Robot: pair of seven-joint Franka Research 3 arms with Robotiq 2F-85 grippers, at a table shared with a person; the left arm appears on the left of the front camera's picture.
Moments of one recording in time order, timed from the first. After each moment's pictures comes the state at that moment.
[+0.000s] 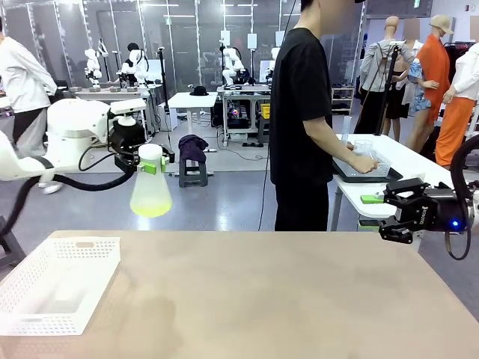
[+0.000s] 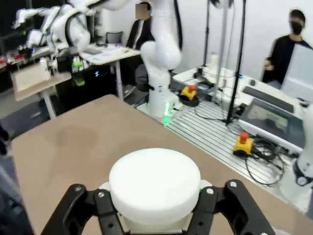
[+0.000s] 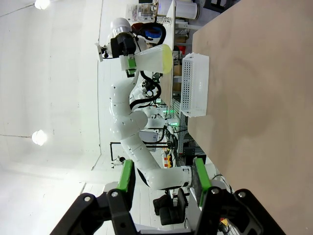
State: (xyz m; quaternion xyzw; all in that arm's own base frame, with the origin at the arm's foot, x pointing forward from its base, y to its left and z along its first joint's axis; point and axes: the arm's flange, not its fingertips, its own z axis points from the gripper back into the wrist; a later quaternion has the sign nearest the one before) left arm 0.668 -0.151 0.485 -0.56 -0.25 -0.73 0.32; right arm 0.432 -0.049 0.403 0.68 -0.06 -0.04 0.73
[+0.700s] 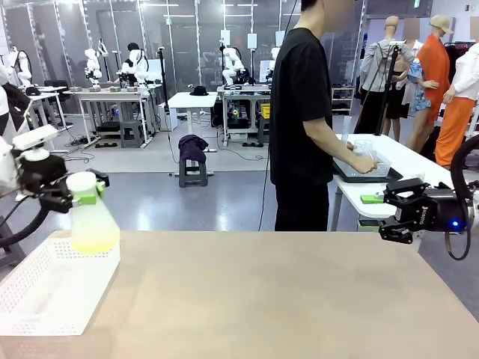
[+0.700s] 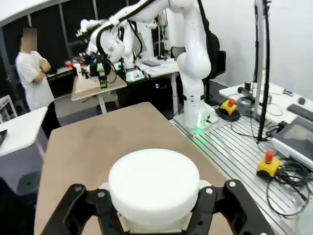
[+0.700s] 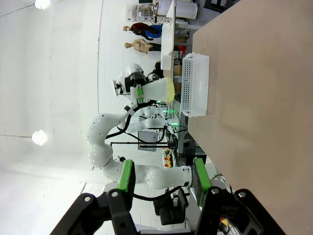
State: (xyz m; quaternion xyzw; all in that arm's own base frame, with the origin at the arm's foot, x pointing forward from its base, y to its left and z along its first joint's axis) left arm 0.510 -0.013 0.440 -0.51 -0.42 -0.65 0.39; right arm 0.432 -0.049 0.403 0.68 -0.06 -0.04 0.73
